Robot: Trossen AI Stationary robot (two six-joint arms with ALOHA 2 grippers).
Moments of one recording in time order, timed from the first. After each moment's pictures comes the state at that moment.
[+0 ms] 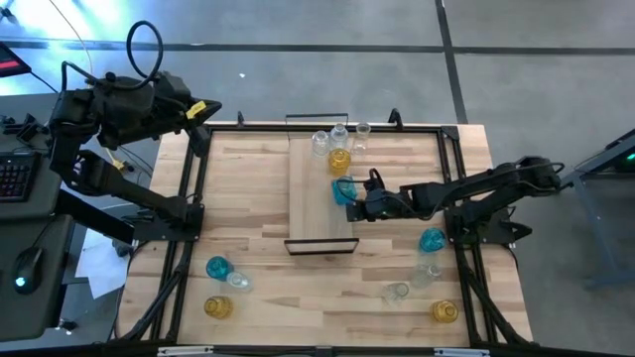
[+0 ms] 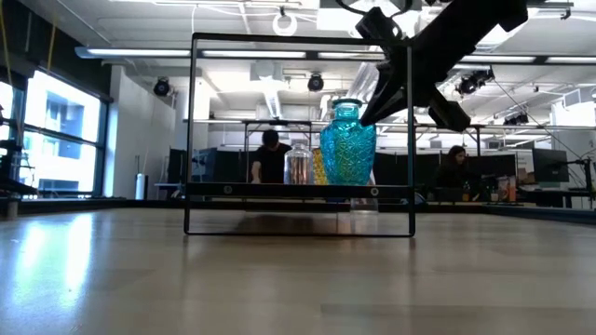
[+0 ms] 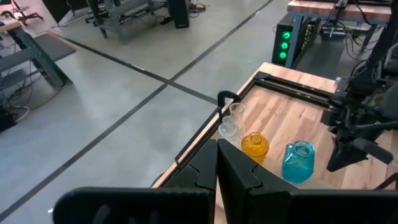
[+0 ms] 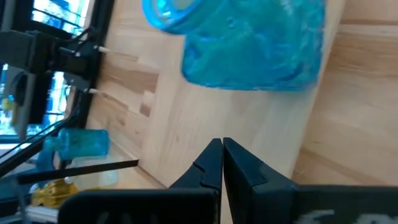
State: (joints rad) left arm 0.05 1.24 2.12 -1.37 -0.60 -0.17; right arm 0.10 1.40 0.84 -0.19 0.26 1.33
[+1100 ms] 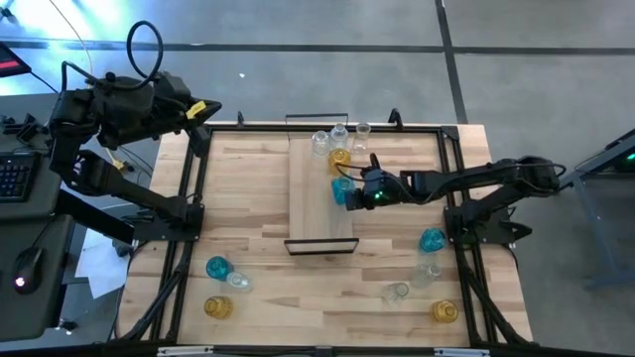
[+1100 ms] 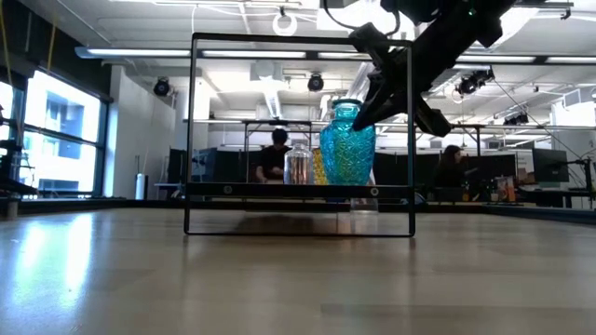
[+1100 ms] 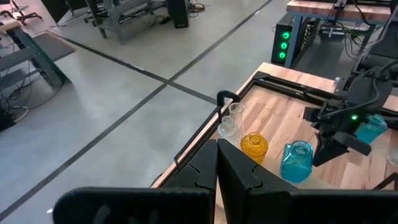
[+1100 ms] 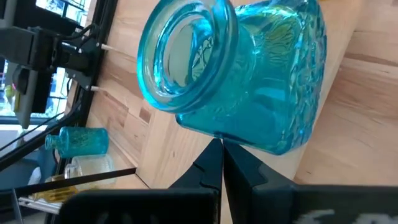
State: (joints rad) left arm 0.05 1.24 2.12 -1.37 -0.59 -0.17; right arm -0.05 1.40 0.84 -0.16 0.09 1.18
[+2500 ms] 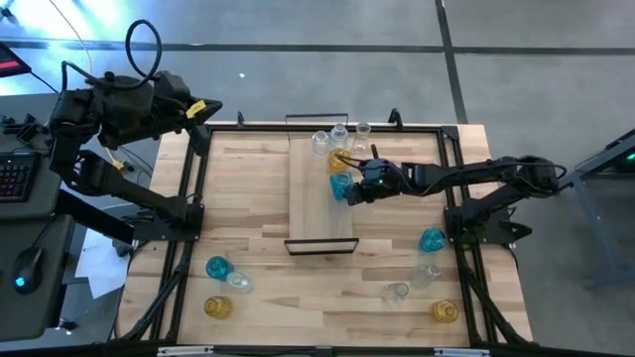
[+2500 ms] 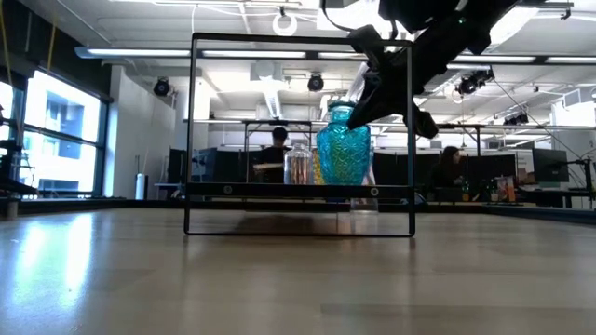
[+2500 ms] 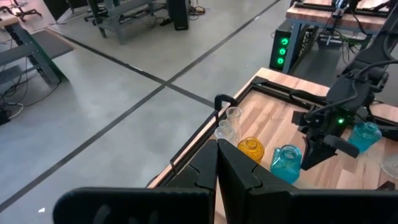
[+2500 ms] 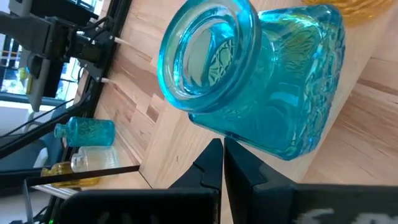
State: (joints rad) left arm 0.05 1.24 2.12 -1.36 -0.59 -0.20; right arm -0.14 1.40 0.84 -0.12 -0.03 1.05
